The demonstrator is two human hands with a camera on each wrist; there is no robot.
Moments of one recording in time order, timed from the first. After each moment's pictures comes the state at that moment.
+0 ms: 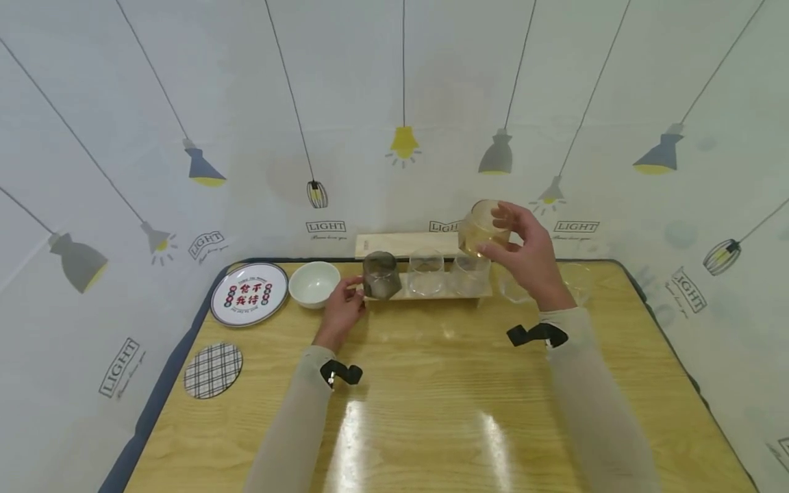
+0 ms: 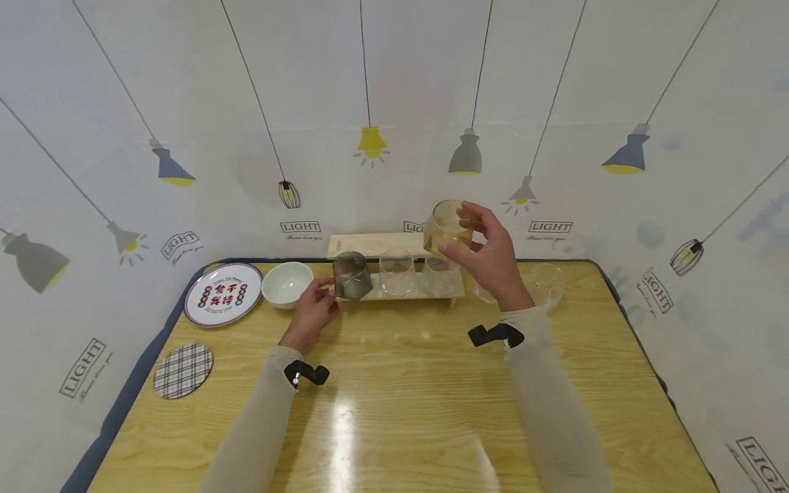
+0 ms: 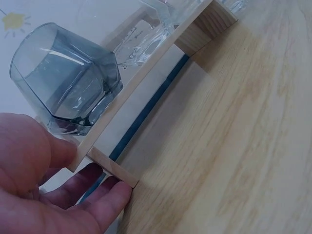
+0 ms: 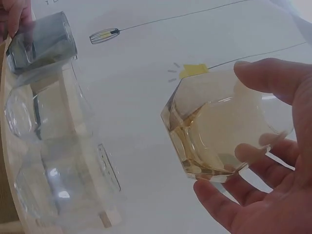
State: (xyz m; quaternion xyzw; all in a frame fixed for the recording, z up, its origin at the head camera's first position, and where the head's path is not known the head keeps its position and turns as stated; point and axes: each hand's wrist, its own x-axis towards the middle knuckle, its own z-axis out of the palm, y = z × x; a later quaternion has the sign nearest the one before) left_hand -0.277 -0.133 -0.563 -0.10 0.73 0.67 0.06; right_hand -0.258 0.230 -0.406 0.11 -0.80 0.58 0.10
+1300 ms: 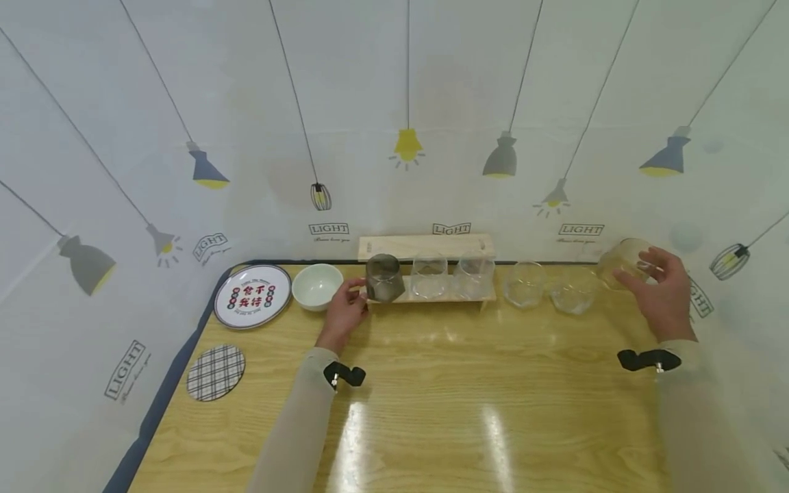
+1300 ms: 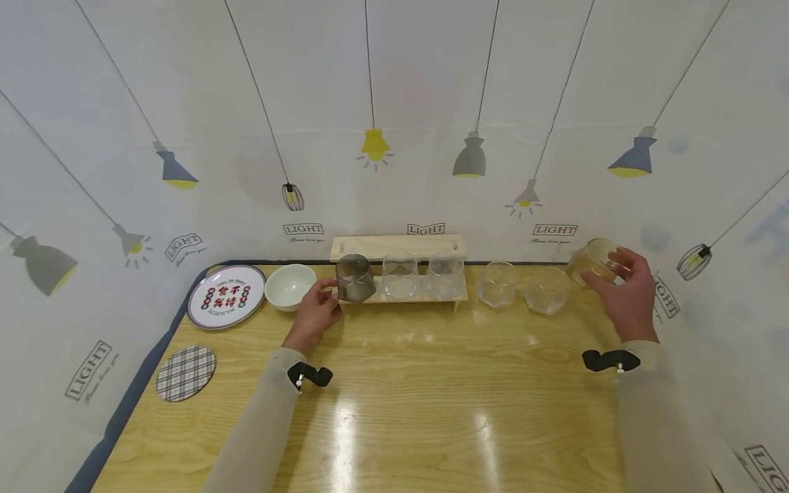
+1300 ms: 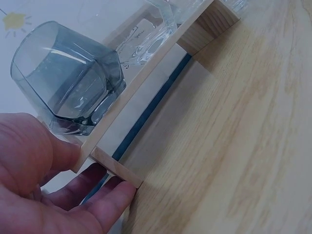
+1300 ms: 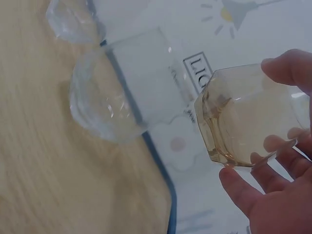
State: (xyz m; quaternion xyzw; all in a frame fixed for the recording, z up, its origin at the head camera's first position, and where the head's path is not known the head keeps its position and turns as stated) left_hand -0.281 -0.134 -0.565 -0.11 0.73 0.67 0.07; right_hand -0.239 0.440 -0.486 -0.16 -0.84 0.49 0.15
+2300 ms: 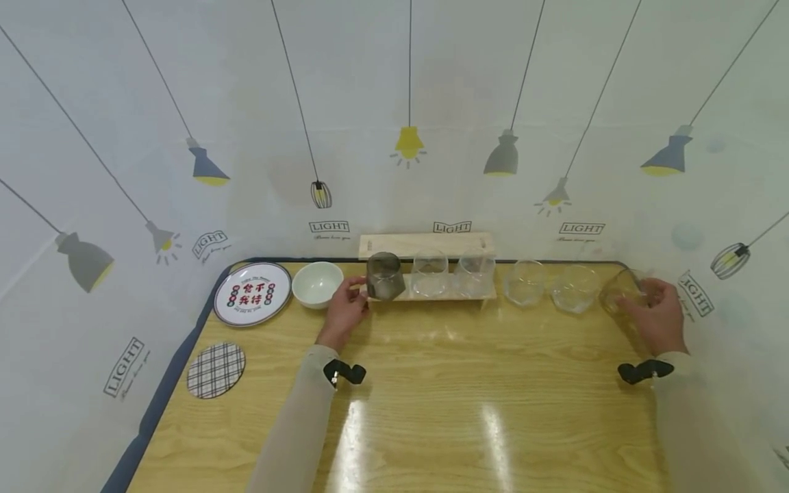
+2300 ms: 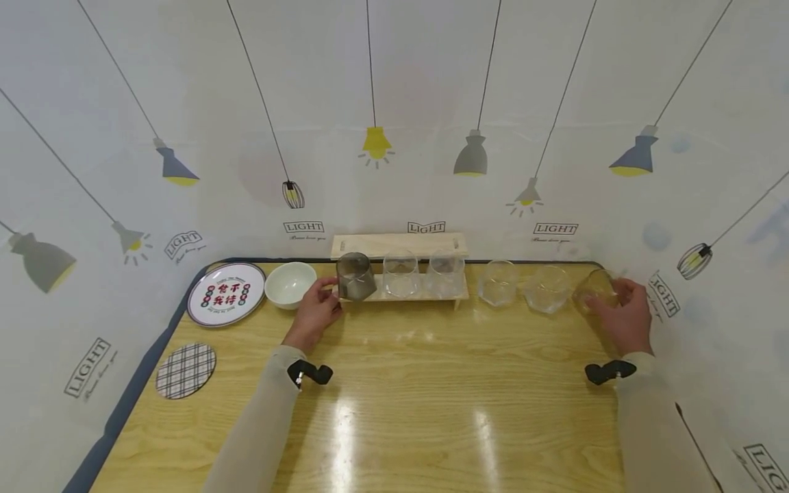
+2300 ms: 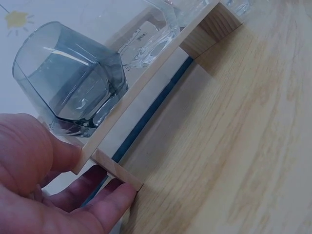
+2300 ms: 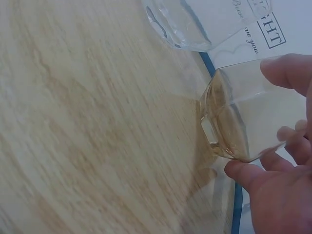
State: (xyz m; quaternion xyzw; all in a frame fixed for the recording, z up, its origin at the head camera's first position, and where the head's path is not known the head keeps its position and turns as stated) left_hand -0.280 -0.133 -0.563 -0.11 0.73 0.67 0.07; right_hand -0.229 0.475 -0.551 -0.22 -0.85 0.47 0.05
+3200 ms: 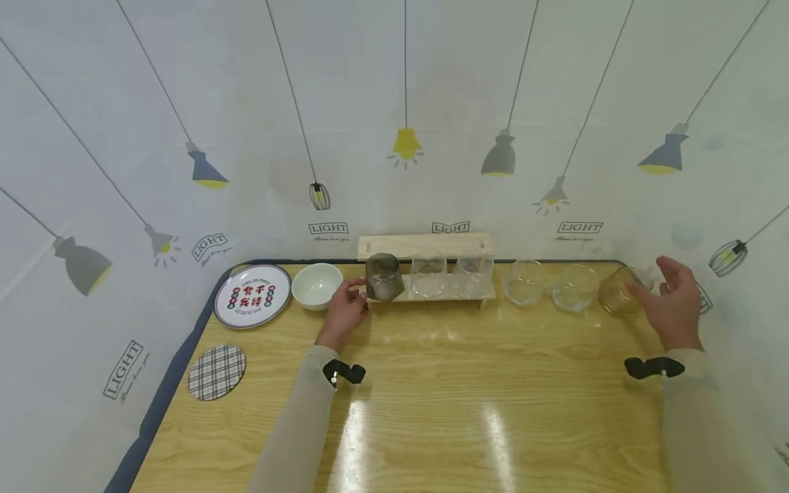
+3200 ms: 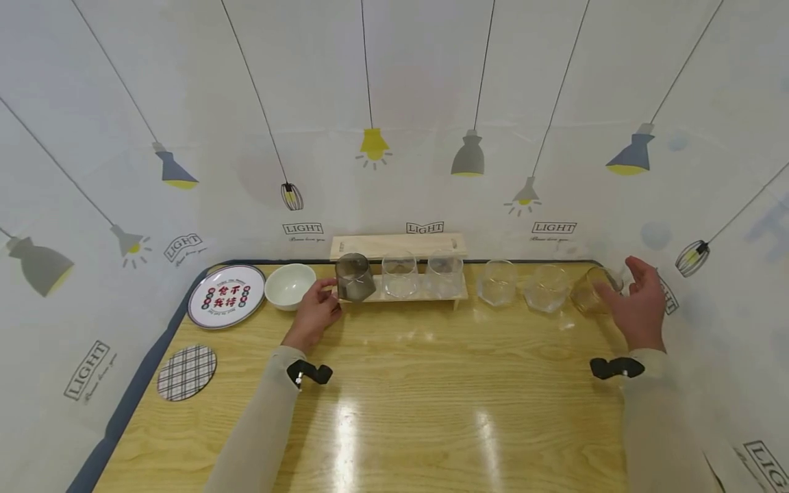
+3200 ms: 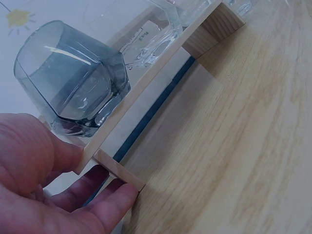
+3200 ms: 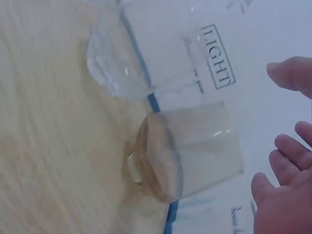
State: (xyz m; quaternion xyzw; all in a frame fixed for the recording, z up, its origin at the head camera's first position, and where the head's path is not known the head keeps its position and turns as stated) left_hand -0.280 -0.131 -0.561 -0.12 0.72 0.68 0.08; right_hand -0.228 0.466 -0.513 -0.18 -0.83 0.50 0.16
